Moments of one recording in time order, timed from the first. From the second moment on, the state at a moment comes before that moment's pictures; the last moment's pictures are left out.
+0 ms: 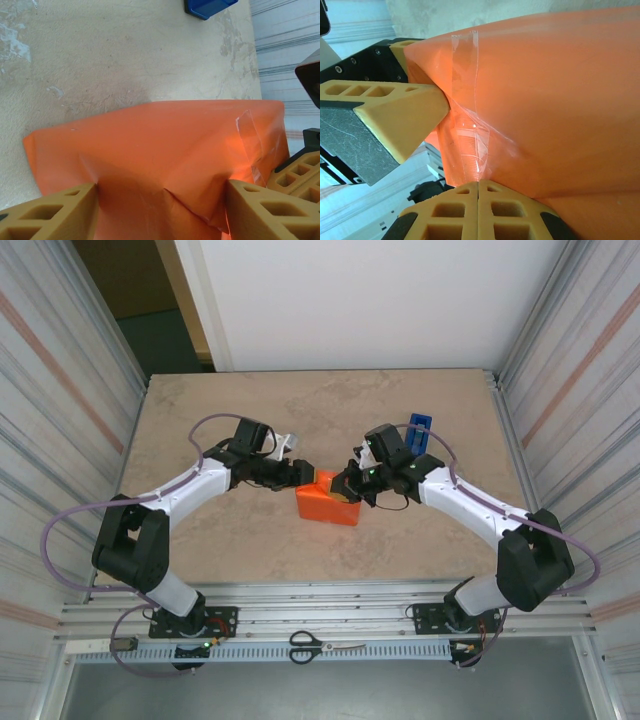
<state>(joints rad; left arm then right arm) -0.45 1.57 1.05 -0.40 0.68 -0.45 0.61 1.44 1.02 -0.44 -0.60 1.06</state>
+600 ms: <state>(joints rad) -0.43 1.50 1.23 -0.50 0.70 -0.47 0.62 1.43 1.04 -0.48 -0.57 1.05</state>
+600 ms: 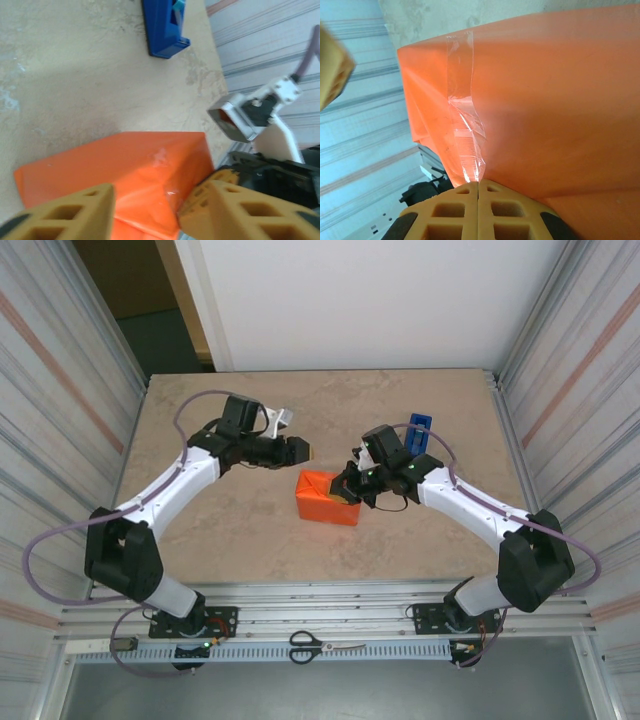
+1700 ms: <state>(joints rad) -0.55 1.75 1.36 -0.63 0.80 -0.38 0.63 1.43 1.04 -0.45 -0.56 1.07</state>
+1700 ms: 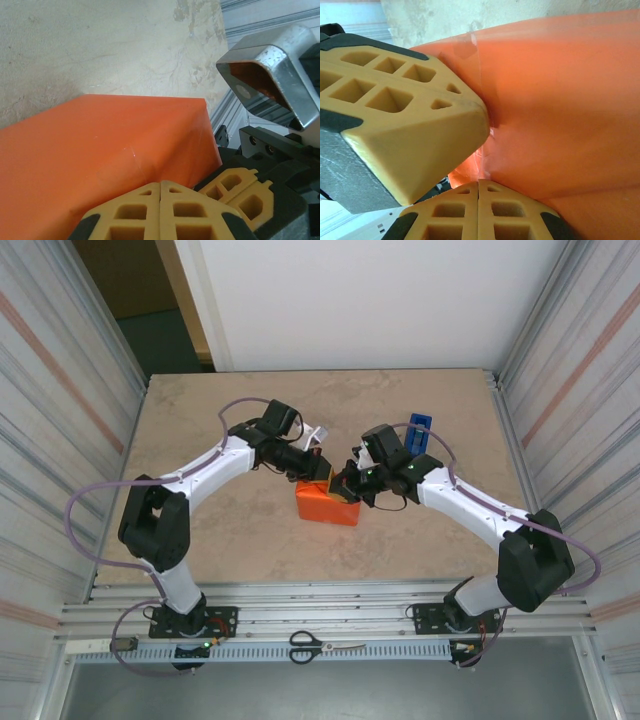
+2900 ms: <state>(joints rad) -0.55 1.74 1.33 -0.56 0.78 -0.38 0.70 1.33 1.02 -0.47 -0.49 1.24</state>
